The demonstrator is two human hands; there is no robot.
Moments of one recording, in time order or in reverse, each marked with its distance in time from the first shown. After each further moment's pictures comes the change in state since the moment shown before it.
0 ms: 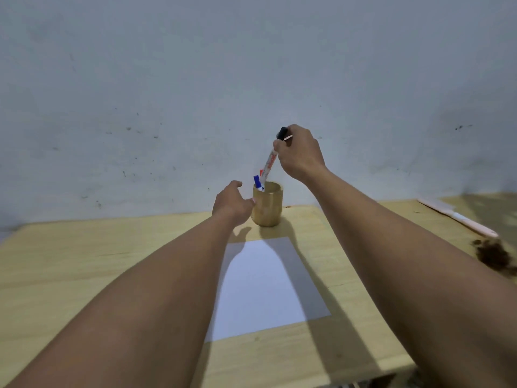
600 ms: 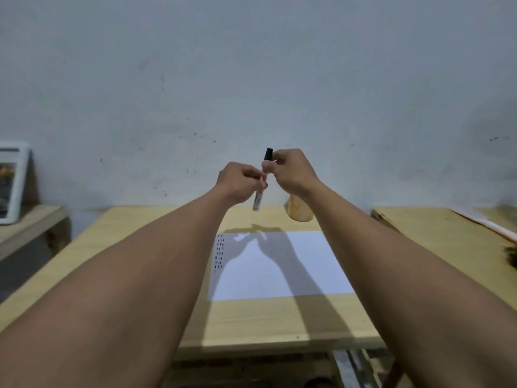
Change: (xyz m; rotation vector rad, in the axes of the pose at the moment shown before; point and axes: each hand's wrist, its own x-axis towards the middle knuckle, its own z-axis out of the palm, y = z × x) left_hand -0.071 -0.001 -0.121 -0.186 0.011 0.136; right_hand -0.086 -0.070 0.037 0.117 -0.249 -0.068
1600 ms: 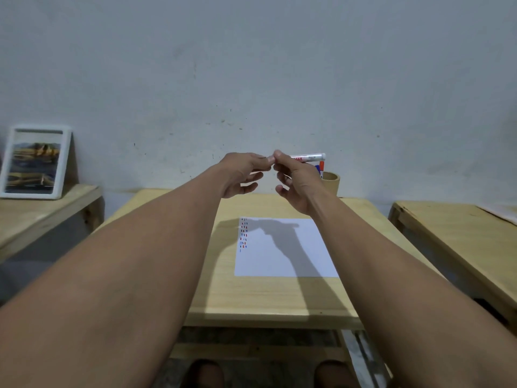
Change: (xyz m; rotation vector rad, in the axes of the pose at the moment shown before) left_hand -0.035 -0.002 -0.051 -0.403 -0.133 -0.315; right_hand -0.038 -0.003 0.049 0.930 -0.109 0.385
